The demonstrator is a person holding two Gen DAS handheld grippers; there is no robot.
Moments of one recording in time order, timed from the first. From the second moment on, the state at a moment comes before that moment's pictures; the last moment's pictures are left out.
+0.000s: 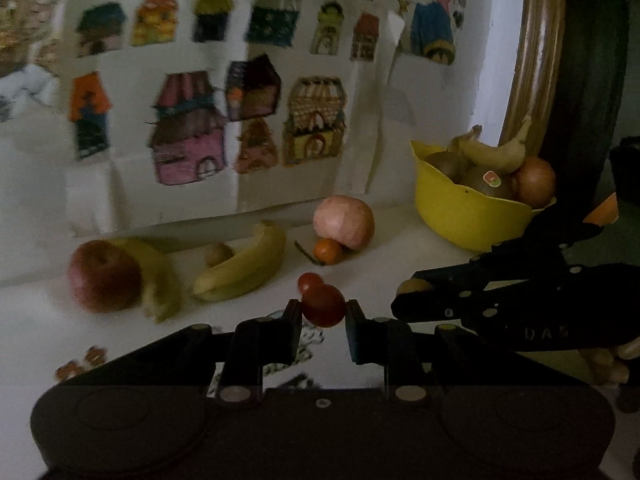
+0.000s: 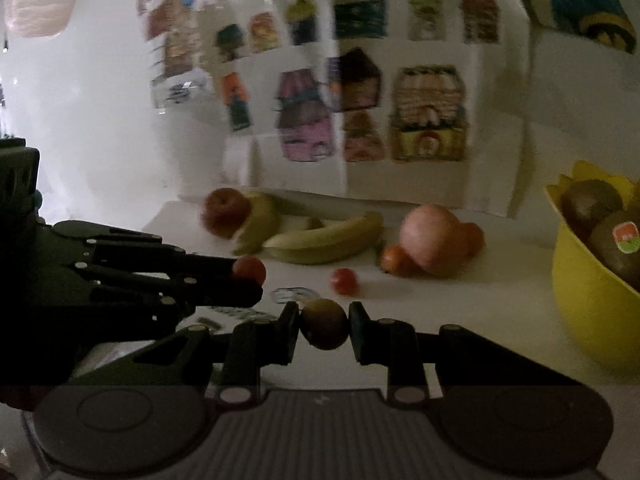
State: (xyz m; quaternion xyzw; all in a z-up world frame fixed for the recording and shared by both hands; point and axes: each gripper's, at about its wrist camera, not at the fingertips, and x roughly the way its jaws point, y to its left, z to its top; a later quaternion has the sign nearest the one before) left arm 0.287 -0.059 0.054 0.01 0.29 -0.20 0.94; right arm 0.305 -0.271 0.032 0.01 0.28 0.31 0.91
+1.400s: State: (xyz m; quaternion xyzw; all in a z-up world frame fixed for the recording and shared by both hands) left arm 0.137 0.003 0.008 -0.02 0.37 -0.21 0.91; right arm 0.155 -0.191 -0.006 -0.07 0.34 0.37 0.86
